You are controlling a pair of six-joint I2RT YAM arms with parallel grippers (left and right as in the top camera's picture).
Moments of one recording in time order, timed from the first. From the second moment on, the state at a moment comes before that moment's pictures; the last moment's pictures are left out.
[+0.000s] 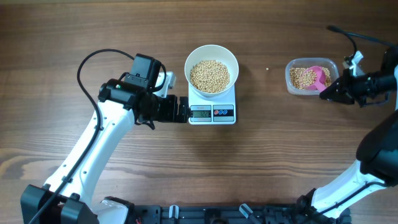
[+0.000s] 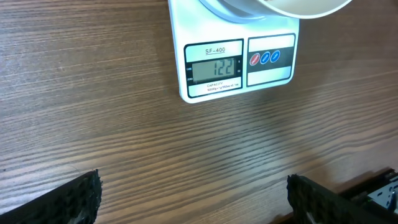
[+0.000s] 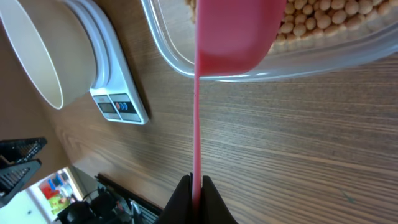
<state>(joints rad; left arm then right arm) -0.32 1.46 1.16 -0.99 0.31 -0.25 -0.51 1.98 1.63 -1.50 -0.61 -0.33</state>
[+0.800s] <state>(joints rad) -0.32 1.46 1.16 -0.99 0.31 -0.25 -0.57 1.98 1.63 -1.61 -0.77 -0.49</state>
